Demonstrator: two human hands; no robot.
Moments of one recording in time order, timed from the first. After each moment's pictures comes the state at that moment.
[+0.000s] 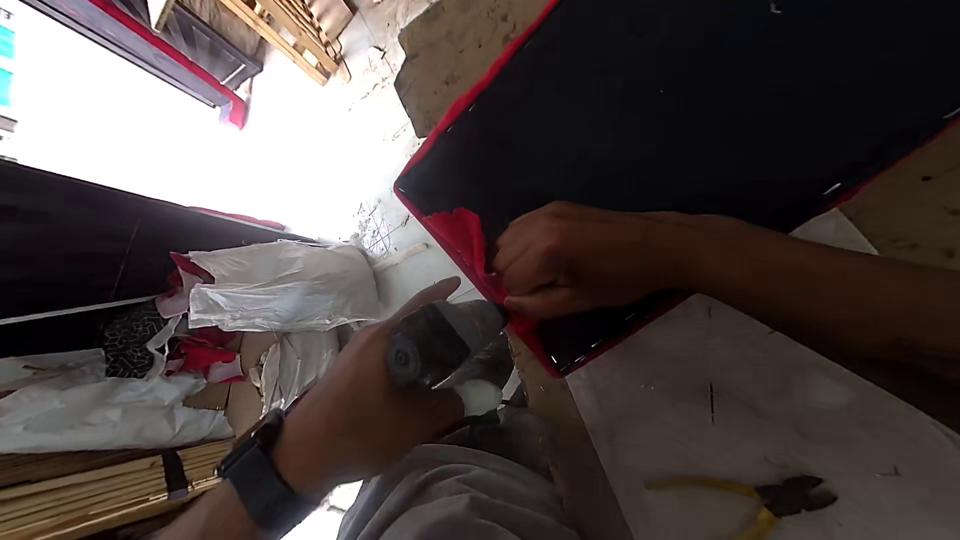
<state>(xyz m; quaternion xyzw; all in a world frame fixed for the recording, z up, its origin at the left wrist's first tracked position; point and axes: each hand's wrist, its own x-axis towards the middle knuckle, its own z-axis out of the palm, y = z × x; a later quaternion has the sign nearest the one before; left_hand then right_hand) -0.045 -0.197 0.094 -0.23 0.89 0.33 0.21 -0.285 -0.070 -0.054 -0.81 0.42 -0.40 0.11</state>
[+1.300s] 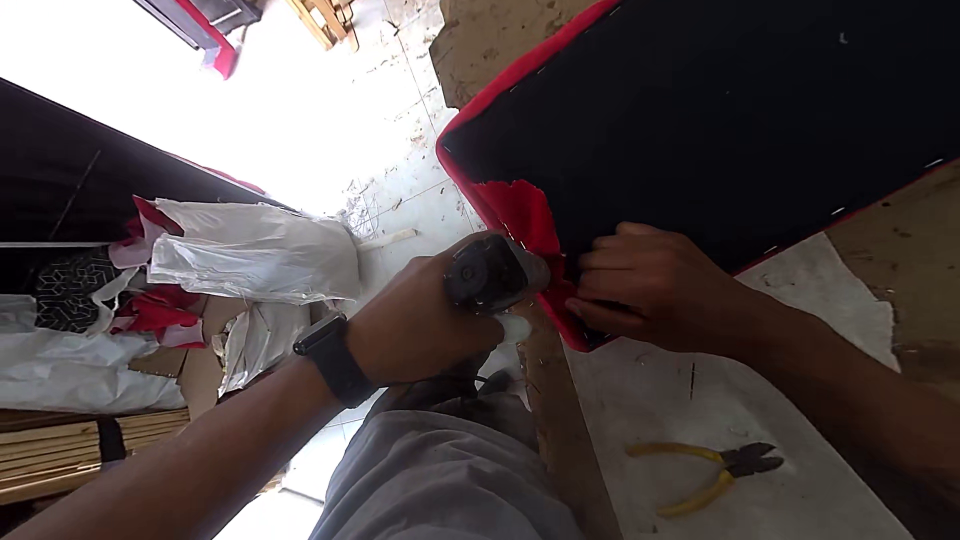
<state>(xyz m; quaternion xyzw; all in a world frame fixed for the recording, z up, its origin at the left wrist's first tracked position) -0.040 -0.216 0.066 -0.14 0.90 0.39 0.17 -0.228 0.004 -0.058 -0.72 0.61 -0.33 0.03</state>
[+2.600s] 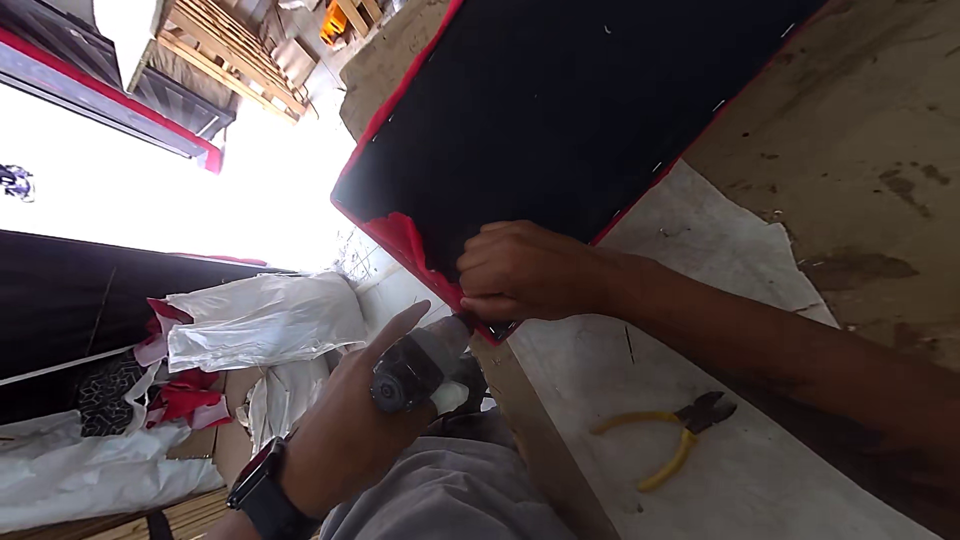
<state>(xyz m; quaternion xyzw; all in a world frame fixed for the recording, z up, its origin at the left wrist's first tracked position) -0.013 -0.141 0.064 -0.20 0.92 0.29 0.19 -0.240 0.004 -0.071 -0.73 0.56 -0.38 0.02</state>
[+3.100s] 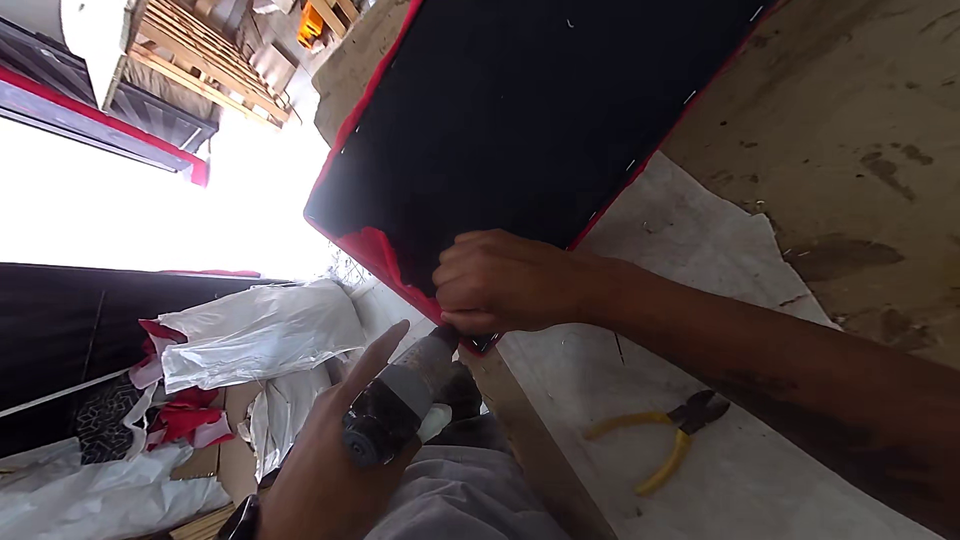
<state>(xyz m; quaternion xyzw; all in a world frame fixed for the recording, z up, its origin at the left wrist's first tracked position) 0.001 -0.137 0.060 -0.19 0.94 0.25 0.16 -0.240 0.003 -0.070 -0.73 0.56 -0.39 0.02</state>
